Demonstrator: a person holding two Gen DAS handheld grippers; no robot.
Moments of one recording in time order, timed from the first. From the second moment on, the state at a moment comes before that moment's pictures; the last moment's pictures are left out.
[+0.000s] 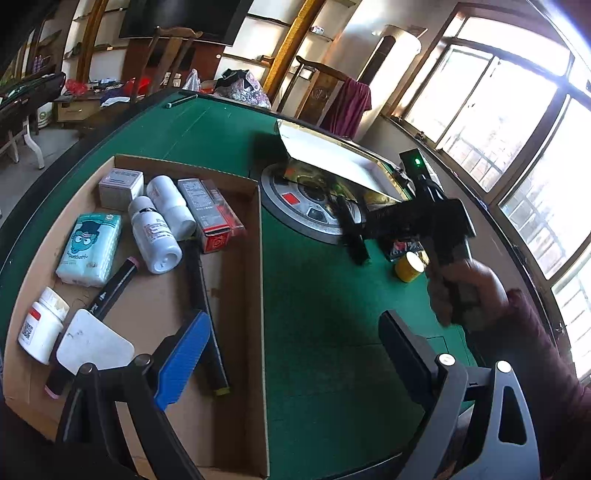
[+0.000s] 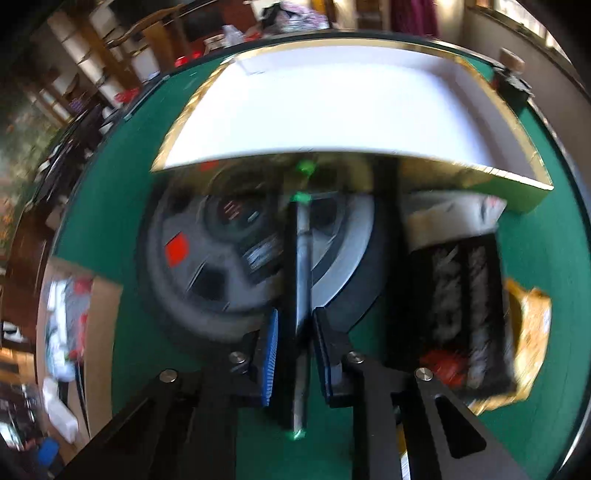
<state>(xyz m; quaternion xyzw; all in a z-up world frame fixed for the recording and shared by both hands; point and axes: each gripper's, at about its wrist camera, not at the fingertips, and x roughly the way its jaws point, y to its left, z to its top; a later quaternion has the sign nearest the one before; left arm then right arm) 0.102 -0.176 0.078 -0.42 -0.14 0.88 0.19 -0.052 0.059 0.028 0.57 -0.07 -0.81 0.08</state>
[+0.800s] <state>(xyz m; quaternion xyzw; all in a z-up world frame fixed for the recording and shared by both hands) -0.027 -0.047 0.043 -0.44 0.02 0.89 0.10 0.035 0.195 0.093 0.33 -0.20 -0.92 0.03</state>
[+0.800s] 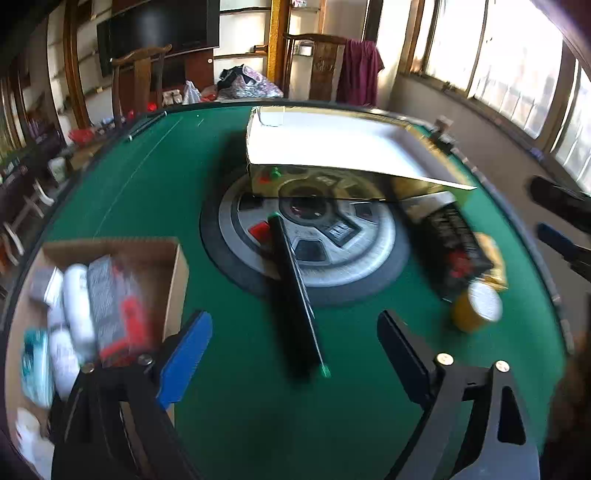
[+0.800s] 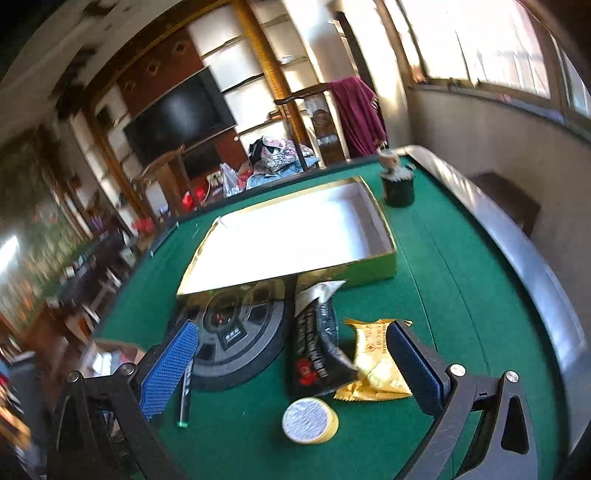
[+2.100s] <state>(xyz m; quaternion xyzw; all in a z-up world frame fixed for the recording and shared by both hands) 0.094 -0.185 0.102 -0.33 -0.22 0.90 0.18 0.074 0.178 0.066 0.36 -0.18 -0.92 0.00</state>
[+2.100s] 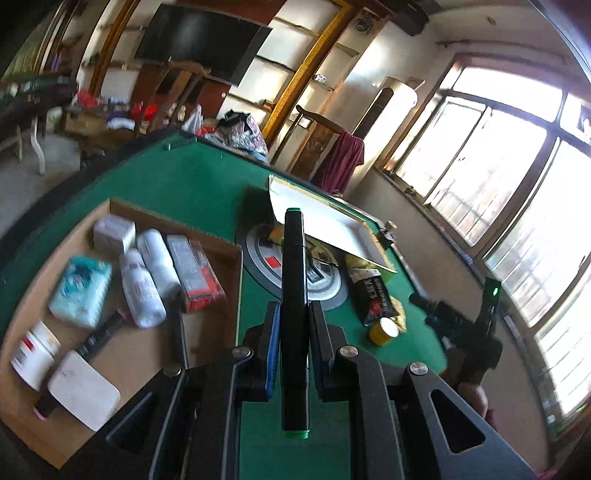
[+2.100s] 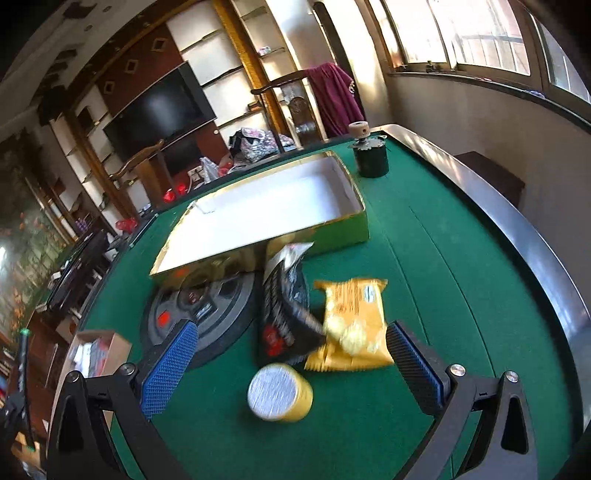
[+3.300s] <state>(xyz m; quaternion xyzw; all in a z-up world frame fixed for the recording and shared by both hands) 0.134 -0.281 0.055 -0.37 -0.23 0.90 0.07 0.077 0.084 0.055 0.44 -0.14 -0.88 0.12</state>
